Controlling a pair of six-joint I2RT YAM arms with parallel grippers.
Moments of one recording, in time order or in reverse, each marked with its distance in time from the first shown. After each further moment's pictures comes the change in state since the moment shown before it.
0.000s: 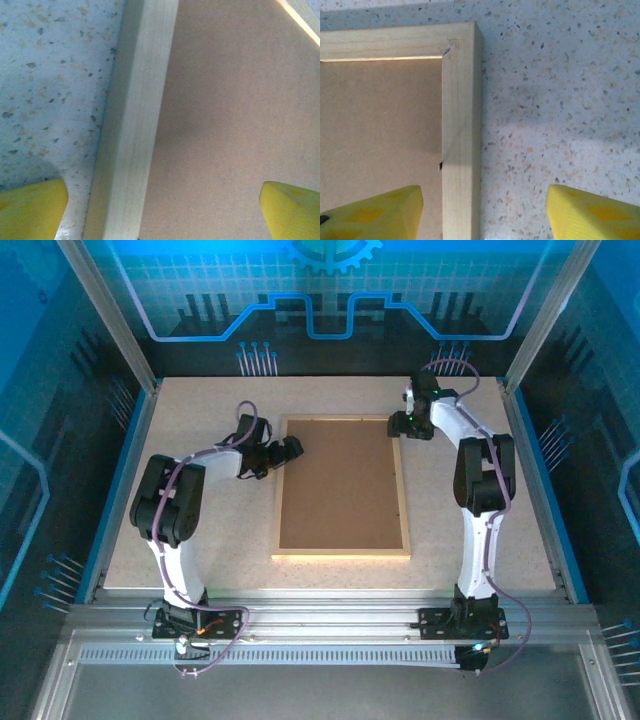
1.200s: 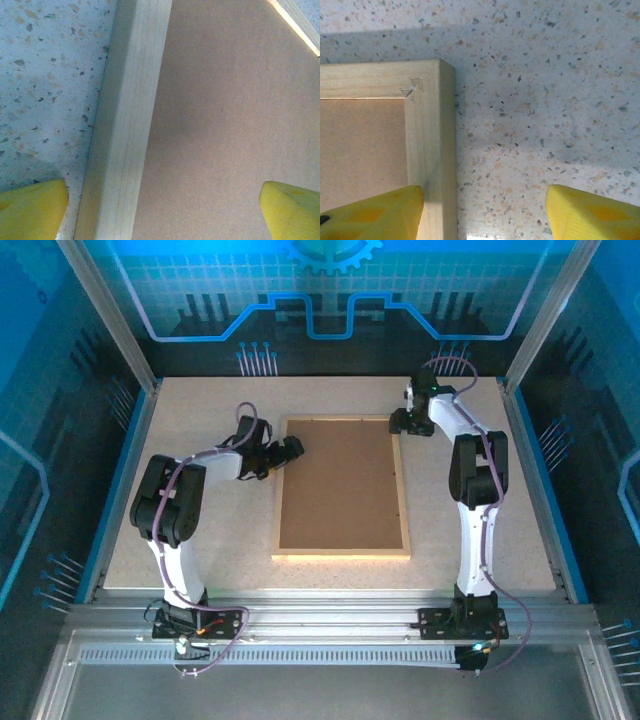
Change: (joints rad) left arm -0.003 0.000 -0.021 0.038 0.014 -0.025; right arm -0.011 0.107 0.119 -0.032 0.036 -0.006
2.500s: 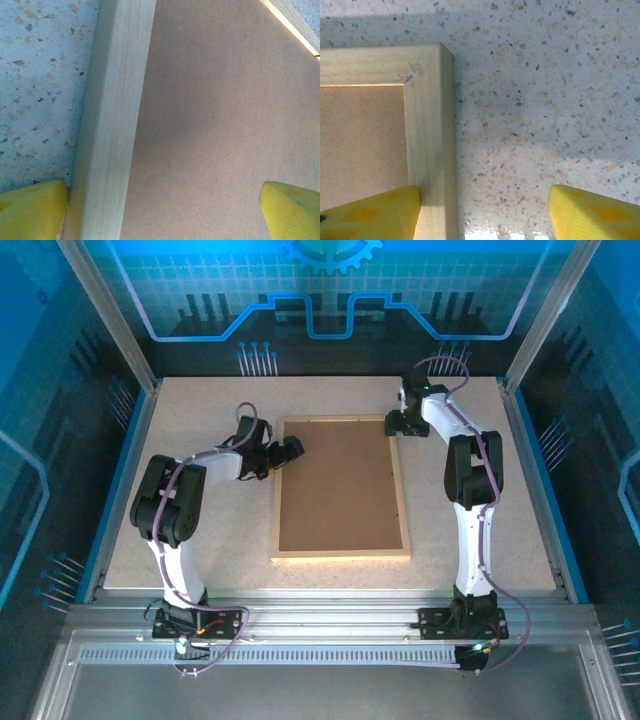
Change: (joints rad) left arm -0.002 0.000 -0.005 0.009 0.000 0.000; right arm 0.037 0.002 0.026 -0.052 0.061 -0.003
